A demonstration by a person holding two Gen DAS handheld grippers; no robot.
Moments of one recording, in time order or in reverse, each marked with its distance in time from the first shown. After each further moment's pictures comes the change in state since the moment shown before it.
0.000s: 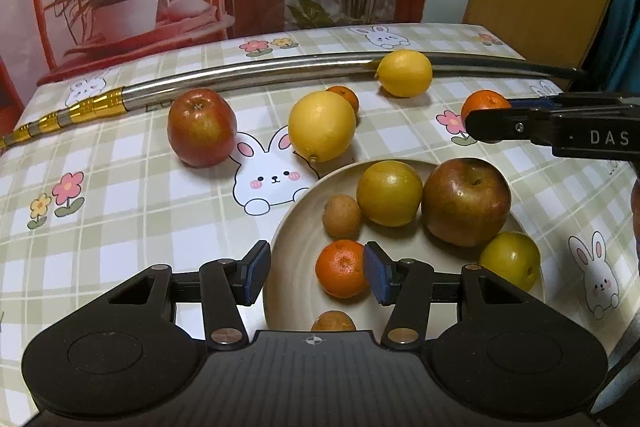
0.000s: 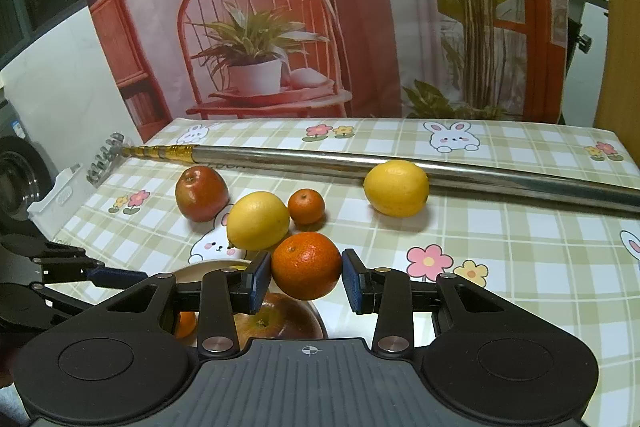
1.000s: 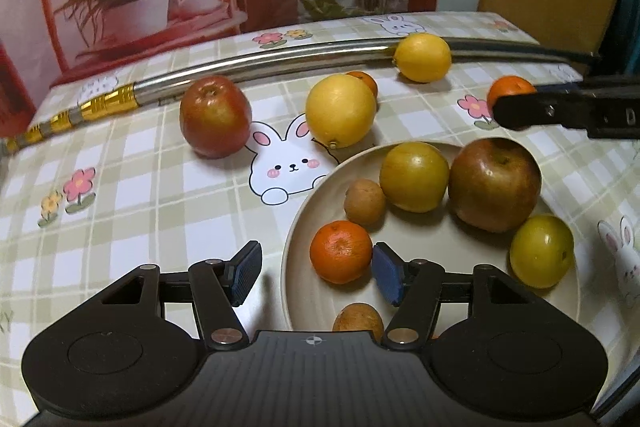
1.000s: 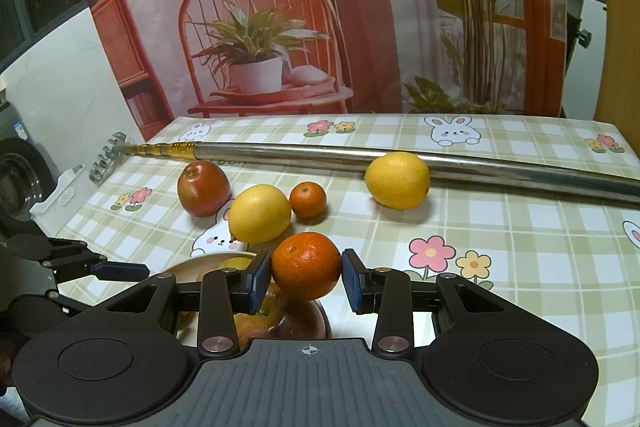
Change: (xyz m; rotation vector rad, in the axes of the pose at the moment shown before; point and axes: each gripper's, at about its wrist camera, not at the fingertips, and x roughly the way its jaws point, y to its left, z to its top) left arm 0.010 0.003 -0.008 0.015 0.003 0.060; right arm 0.000 -0.001 -0.006 0.010 0.001 0.009
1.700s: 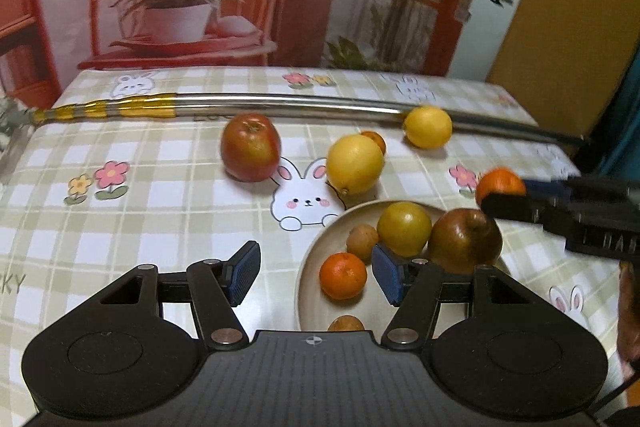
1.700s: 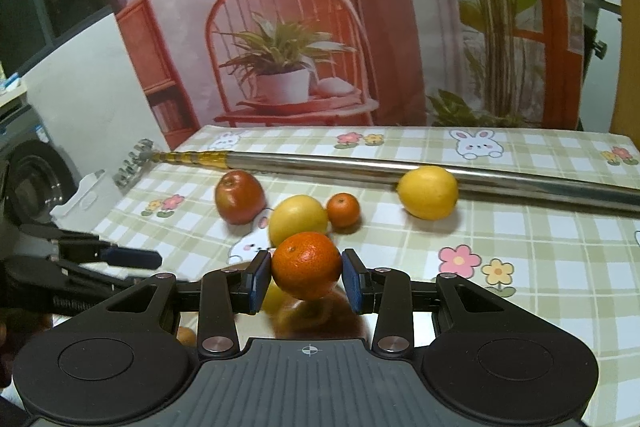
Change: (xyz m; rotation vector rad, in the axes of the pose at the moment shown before) left arm -0.050 0.023 0.001 -0.190 -0.105 -0.041; right arm -0.018 0.025 -0.001 -0.026 -0.028 0.067
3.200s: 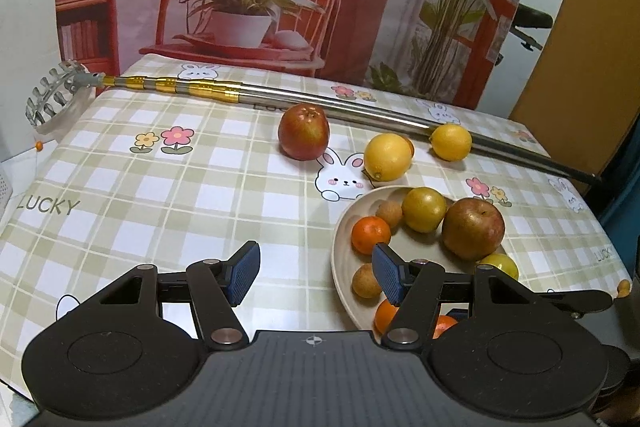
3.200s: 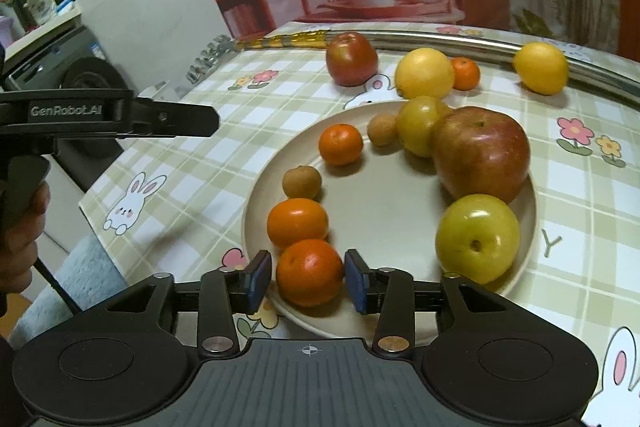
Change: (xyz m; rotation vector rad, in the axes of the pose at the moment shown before) left arm -0.050 0.012 -0.048 -0.120 -0.086 0.075; right arm 0.012 0.071 -0.085 -0.069 0.220 0.148
